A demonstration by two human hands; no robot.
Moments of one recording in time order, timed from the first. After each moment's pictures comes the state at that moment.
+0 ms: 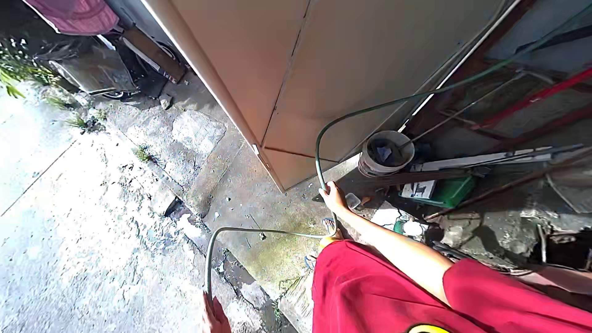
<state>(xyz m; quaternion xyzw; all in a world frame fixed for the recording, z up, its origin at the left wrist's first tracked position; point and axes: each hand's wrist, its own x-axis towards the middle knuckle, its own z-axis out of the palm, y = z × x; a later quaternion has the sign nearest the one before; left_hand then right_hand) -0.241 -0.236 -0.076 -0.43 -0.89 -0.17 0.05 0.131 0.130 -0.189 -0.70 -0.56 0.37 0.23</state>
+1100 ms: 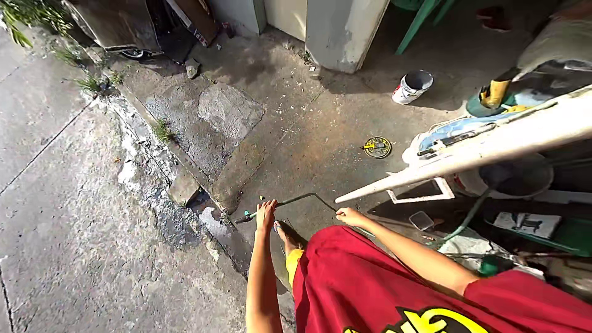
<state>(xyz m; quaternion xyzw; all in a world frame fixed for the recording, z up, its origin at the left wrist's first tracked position) -0.603 0.261 -0.315 -0.67 -0.70 0.01 -0.25 -0.218 0.304 -0.366 -0.55 -0.62 0.54 -0.12</state>
